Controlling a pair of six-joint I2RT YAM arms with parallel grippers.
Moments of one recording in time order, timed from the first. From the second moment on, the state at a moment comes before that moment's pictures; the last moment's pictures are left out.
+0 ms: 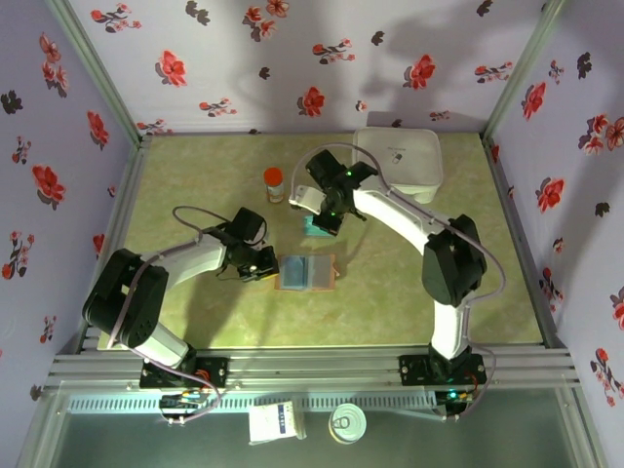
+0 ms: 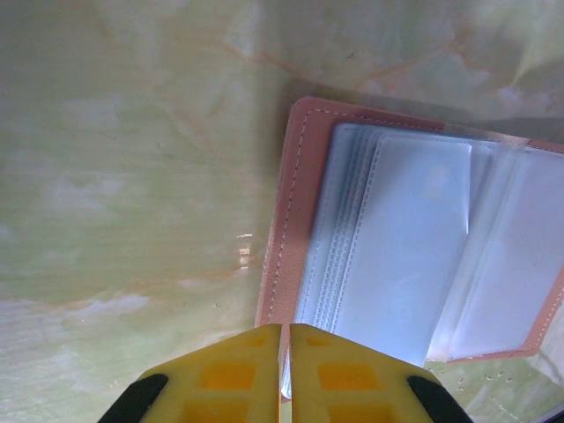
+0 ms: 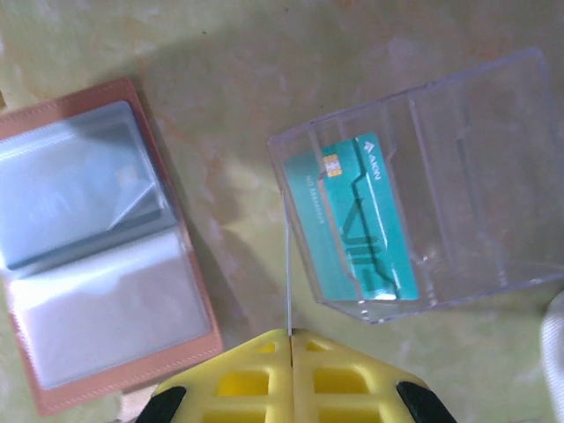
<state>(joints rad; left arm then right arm) -0.55 1.55 0.81 -0.46 0.33 -0.73 0.69 1.93 1.70 -1.00 -0.08 -0.59</state>
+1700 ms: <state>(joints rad) -0.57 1.55 0.75 -0.42 0.37 -0.76 0.62 2.20 2.01 -1.17 -0.15 -0.68</state>
